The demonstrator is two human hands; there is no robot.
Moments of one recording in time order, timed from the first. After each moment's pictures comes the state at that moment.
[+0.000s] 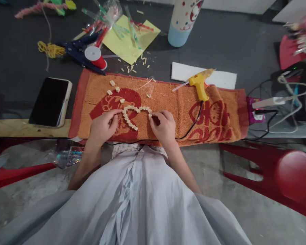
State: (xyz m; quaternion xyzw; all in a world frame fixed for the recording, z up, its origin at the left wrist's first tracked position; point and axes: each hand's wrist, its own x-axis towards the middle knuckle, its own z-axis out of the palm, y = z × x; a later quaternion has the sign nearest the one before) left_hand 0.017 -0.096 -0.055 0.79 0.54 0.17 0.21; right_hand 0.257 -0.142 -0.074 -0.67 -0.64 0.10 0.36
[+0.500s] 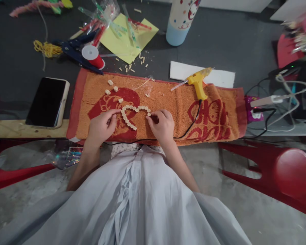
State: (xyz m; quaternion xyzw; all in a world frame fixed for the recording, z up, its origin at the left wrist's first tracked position) left_hand 0.017 -0.096 -0.055 0.79 0.54 0.18 0.21; right_hand 0.255 -0.140 -0.077 -0.69 -0.62 0.10 0.36
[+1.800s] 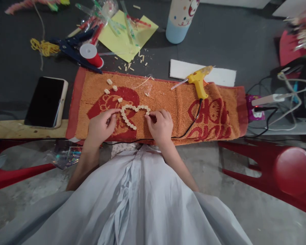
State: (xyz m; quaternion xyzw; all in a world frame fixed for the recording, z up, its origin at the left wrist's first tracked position) left_hand 0.017 -0.096 -0.054 0.79 0.55 0.17 0.22; right_hand 0.242 -0.141 -0.072 -0.72 -0.60 0.08 0.34
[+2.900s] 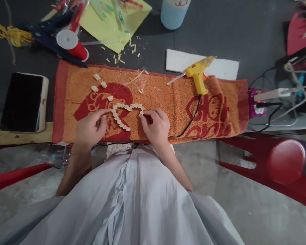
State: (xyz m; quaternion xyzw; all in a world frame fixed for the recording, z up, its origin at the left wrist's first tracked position) left_hand 0.017 -0.096 -0.053 0.78 0.56 0.16 0.22; right_hand 0.243 -0.142 -0.065 -0.71 -0.58 0.13 0.36
